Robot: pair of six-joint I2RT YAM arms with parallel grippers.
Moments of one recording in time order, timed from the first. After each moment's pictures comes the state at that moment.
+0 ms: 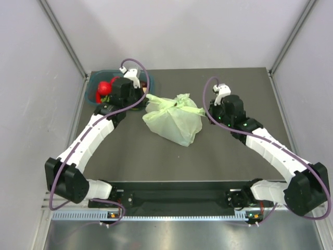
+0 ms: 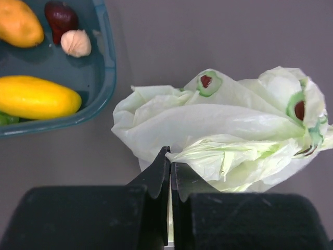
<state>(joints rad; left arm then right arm) -0.36 1.34 1.23 -0.34 0.05 -0.30 0.46 1.20 0.92 -0.20 0.00 0.18</state>
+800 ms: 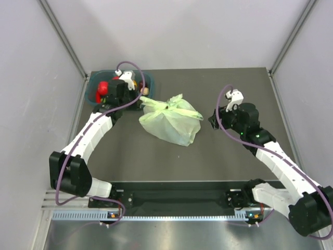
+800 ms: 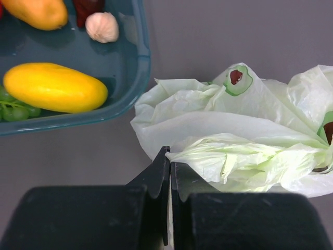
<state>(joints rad) -0.26 1.40 1.15 -0.28 0.13 -0.26 0.37 1.00 0.75 -0.15 -0.09 0.16</state>
